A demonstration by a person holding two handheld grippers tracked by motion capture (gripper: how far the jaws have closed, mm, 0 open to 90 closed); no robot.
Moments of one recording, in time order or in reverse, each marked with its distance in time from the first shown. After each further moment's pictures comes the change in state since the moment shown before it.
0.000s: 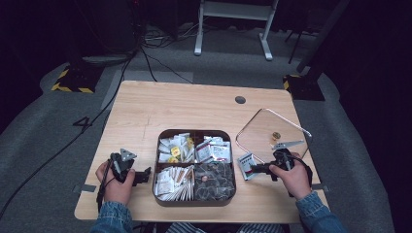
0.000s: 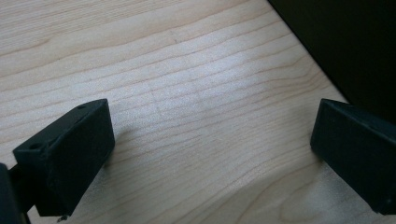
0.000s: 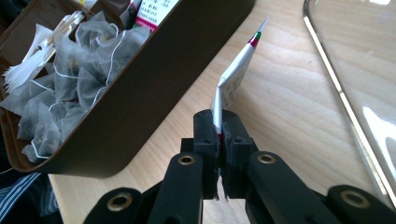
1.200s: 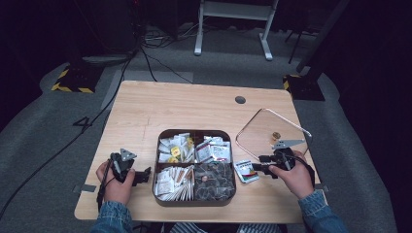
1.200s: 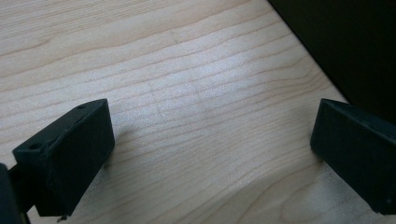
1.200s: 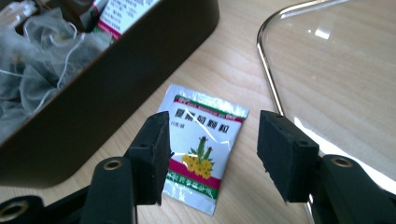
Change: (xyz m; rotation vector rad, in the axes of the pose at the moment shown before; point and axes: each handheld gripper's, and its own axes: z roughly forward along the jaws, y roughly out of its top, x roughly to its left) left arm 0.000 0.000 0.000 0.001 -0.001 -0.003; right arm 0.000 0.005 -0.005 -0.045 -0.164 -0.123
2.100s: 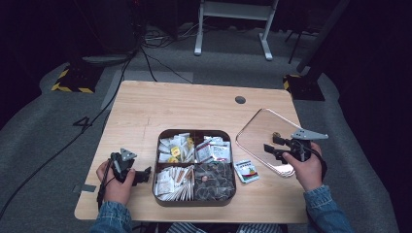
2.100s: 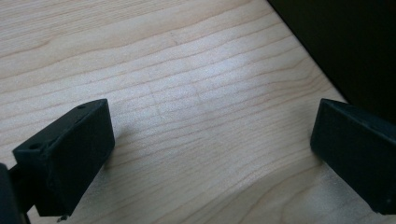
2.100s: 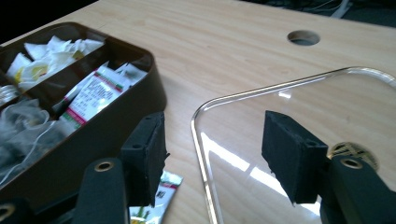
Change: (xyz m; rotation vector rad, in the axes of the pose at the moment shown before) left arm 0.000 0.001 0.001 -0.002 0.000 0.001; right arm -0.026 0.015 -0.037 -0.277 -0.125 -0.026
